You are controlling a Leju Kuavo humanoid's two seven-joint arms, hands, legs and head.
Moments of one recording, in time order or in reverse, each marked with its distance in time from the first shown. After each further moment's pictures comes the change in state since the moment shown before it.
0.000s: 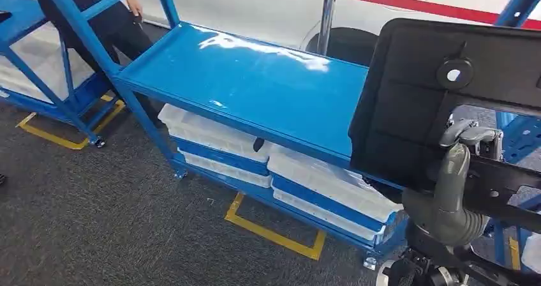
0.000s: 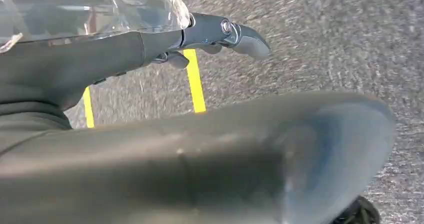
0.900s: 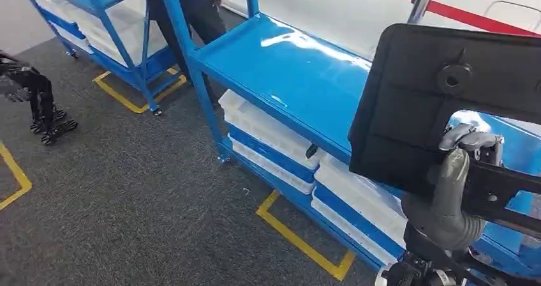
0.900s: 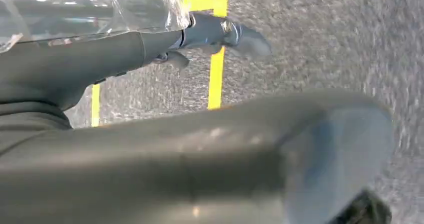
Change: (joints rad) left arm -0.004 0.001 -0.006 0.000 0.011 0.009 0.000; right arm 0.024 0.000 0.000 0.000 0.001 0.008 -0.025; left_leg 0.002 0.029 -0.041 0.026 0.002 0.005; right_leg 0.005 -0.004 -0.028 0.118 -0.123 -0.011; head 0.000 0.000
